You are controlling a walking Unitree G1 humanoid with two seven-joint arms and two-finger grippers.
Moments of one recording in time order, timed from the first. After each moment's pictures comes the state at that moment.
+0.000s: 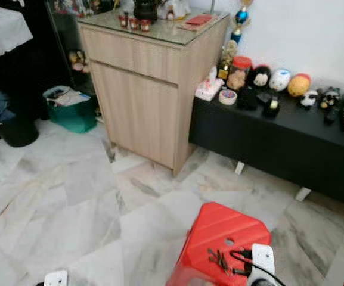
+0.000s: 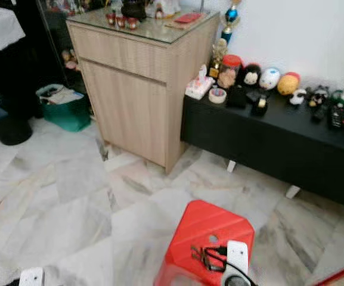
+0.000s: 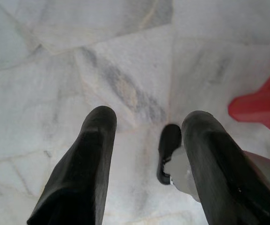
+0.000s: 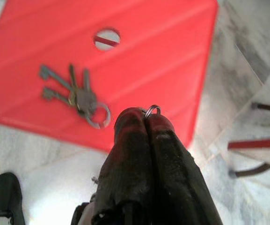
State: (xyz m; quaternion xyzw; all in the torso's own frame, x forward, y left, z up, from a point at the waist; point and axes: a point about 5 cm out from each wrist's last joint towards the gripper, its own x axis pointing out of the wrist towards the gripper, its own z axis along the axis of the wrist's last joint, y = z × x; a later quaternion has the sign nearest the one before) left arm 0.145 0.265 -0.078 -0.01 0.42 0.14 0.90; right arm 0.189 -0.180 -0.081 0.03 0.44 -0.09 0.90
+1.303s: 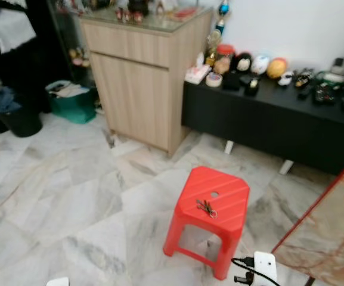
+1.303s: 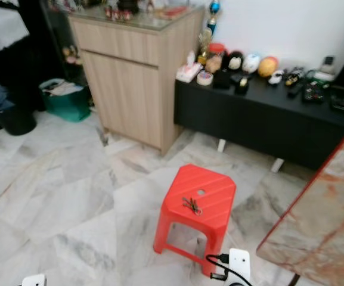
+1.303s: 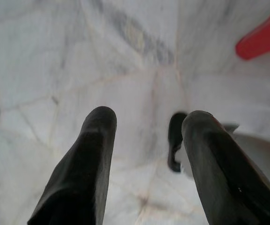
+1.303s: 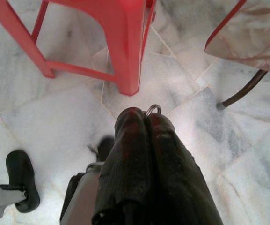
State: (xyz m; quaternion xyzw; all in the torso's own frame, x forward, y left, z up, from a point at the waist) left arm 0.143 0.266 -0.079 -0.02 0.42 0.15 0.89; right arm 0.176 -0.180 -0.088 0.04 0.46 -0.09 0.88
